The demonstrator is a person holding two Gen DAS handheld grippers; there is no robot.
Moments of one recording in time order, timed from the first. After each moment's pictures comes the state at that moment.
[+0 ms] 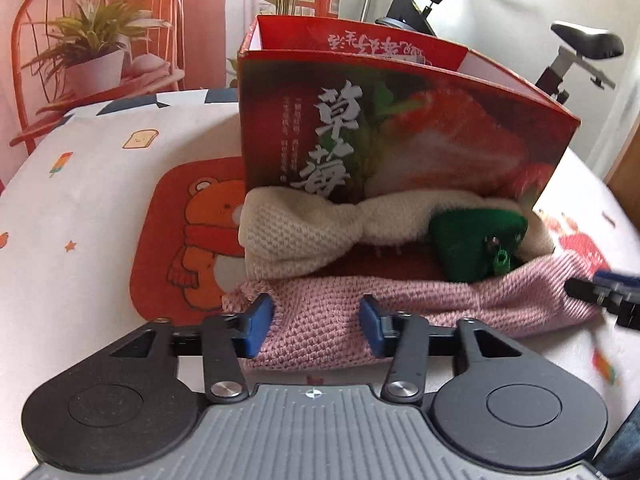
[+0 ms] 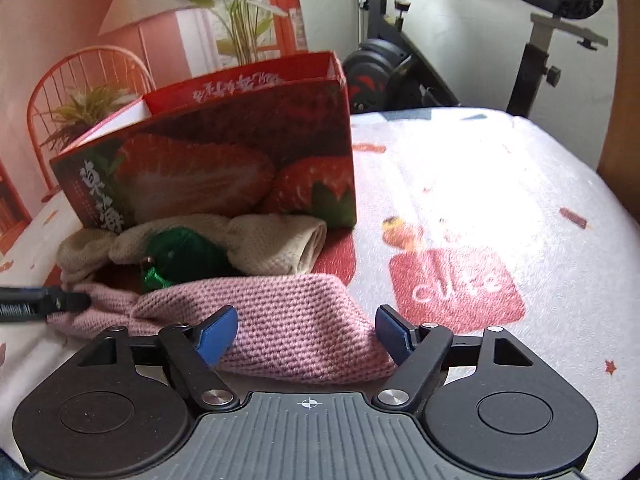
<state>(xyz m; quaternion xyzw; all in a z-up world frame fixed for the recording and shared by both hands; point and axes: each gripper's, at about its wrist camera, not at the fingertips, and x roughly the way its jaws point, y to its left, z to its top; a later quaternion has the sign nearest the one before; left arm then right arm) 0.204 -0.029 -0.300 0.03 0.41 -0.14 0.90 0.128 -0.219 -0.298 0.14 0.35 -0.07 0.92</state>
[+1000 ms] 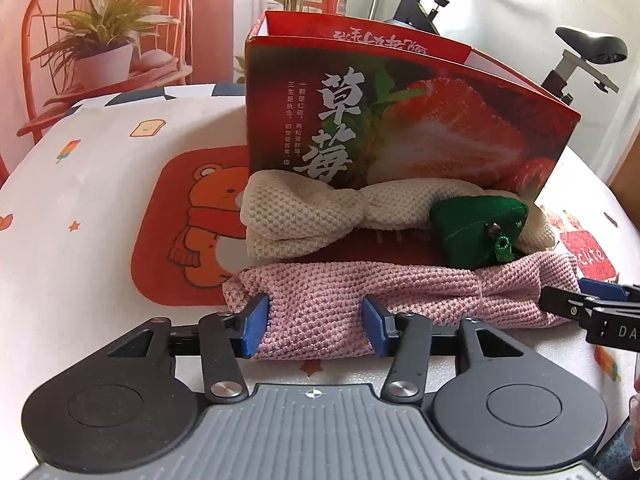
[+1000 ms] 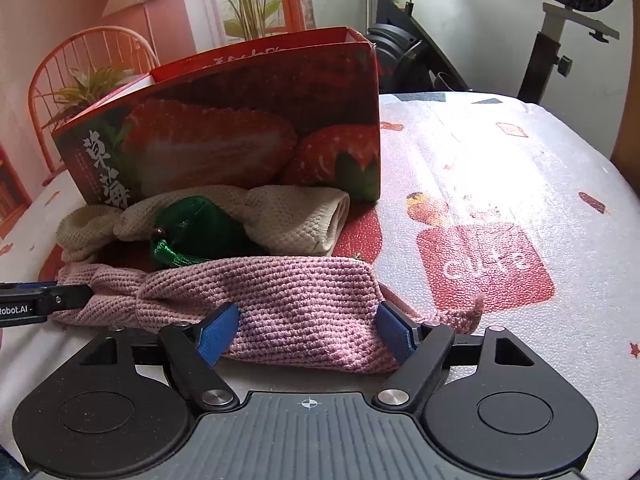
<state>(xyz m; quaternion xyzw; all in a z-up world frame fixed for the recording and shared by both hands) 0.192 -0.026 -0.304 0.02 0.41 -0.13 0.90 0.147 -0.203 -0.317 0.14 0.38 -0.07 0.91</state>
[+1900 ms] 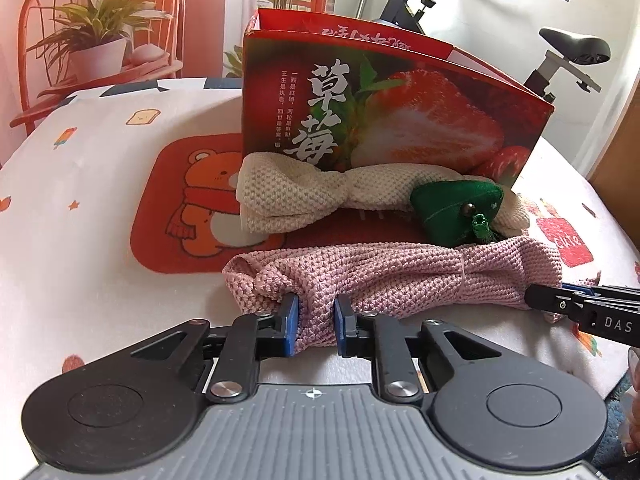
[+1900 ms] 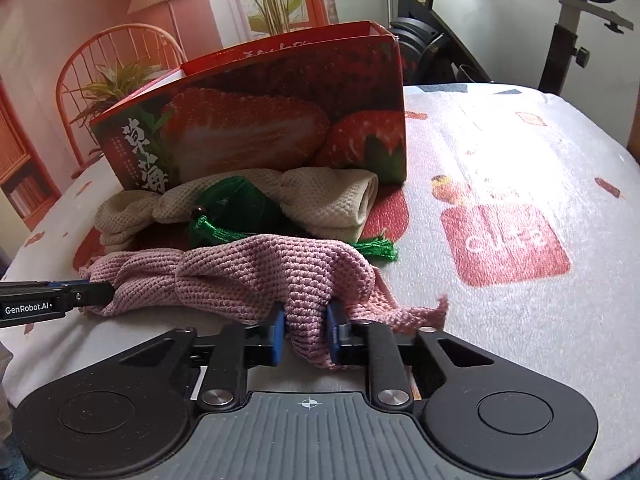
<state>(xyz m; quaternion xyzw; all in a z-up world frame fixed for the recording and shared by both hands) 0.169 -0.015 -0.303 0.00 0.41 -0.15 0.90 0.124 -0.197 -0.313 0.16 0.38 -0.02 0.91</state>
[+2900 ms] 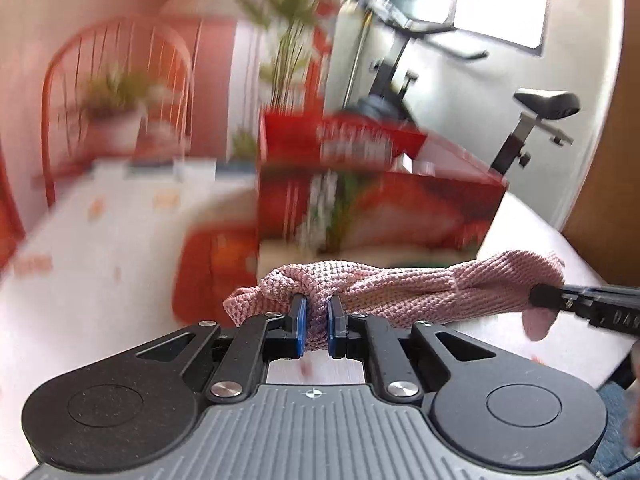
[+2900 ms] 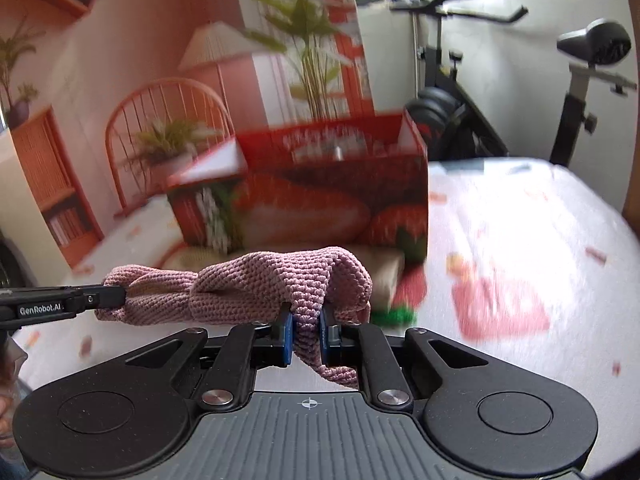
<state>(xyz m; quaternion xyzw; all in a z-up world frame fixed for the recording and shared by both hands) 0.134 0.001 -0.238 0.00 0.28 -0.16 0.95 0.084 -0.189 -0.243 0.14 0.28 0.01 0.95</state>
